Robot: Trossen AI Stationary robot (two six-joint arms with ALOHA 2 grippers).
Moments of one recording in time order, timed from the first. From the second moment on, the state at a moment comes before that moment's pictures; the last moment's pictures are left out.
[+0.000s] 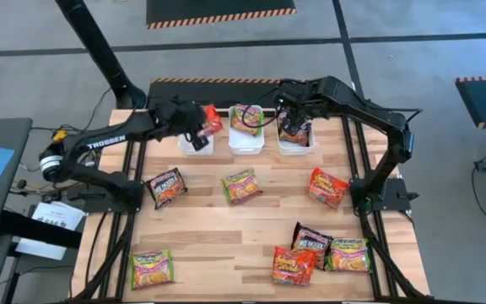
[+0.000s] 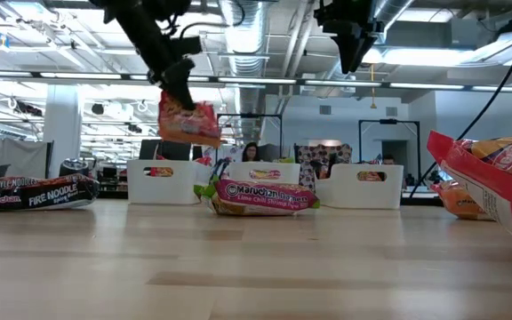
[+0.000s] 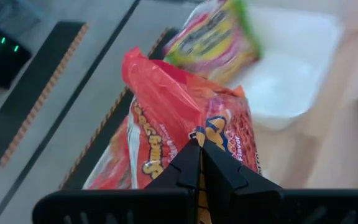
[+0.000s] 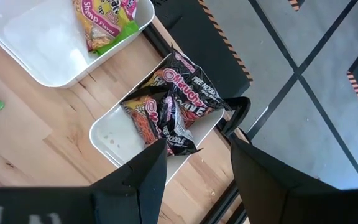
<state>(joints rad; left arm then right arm) 0.51 1.28 1.04 -0.44 -0.30 0.22 -0.37 1.70 1.93 -1.48 0.52 0.21</state>
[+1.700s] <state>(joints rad) 0.79 1.51 1.04 -0.45 -0.18 0.48 -0.37 1.70 1.93 -1.48 0.52 0.21</state>
